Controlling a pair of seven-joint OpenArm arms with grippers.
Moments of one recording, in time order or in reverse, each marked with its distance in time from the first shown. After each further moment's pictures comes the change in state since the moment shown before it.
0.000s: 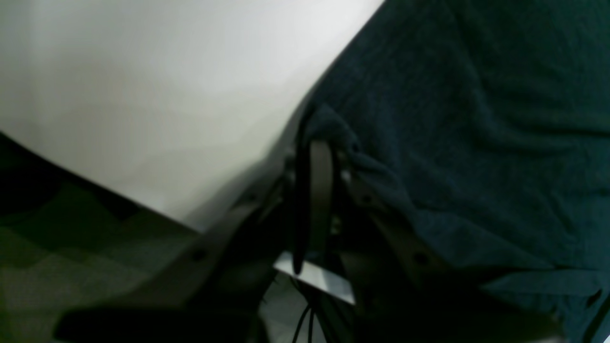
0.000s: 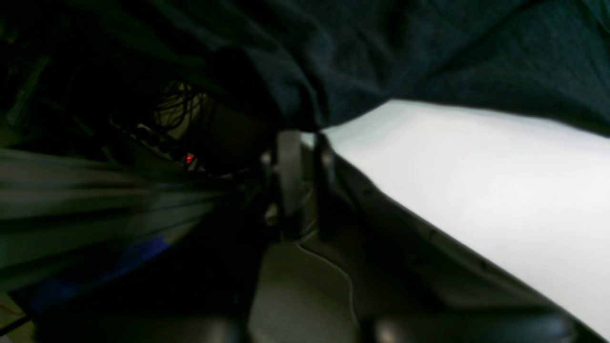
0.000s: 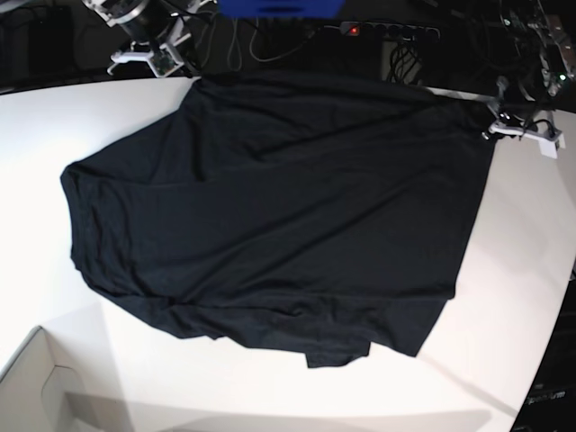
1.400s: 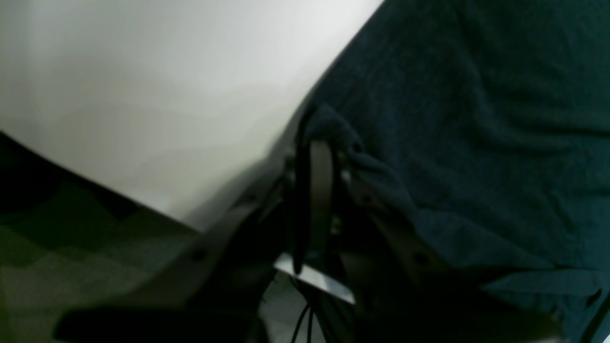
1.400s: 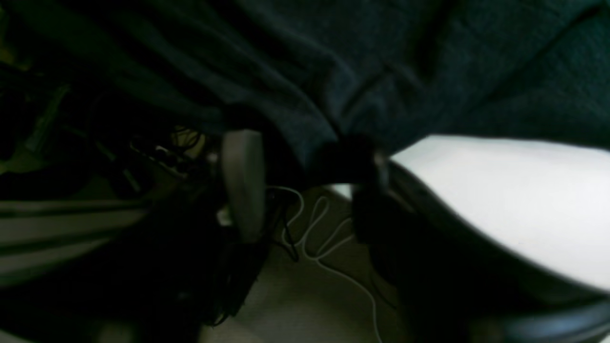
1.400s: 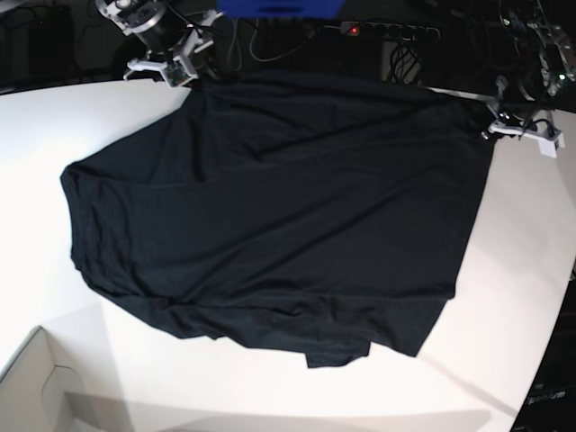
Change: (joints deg) left arm 0.0 0.1 0.0 -0.1 0.0 0.0 0.0; right arm 4.8 -3.0 -1.0 -4.4 0.0 0.0 -0.2
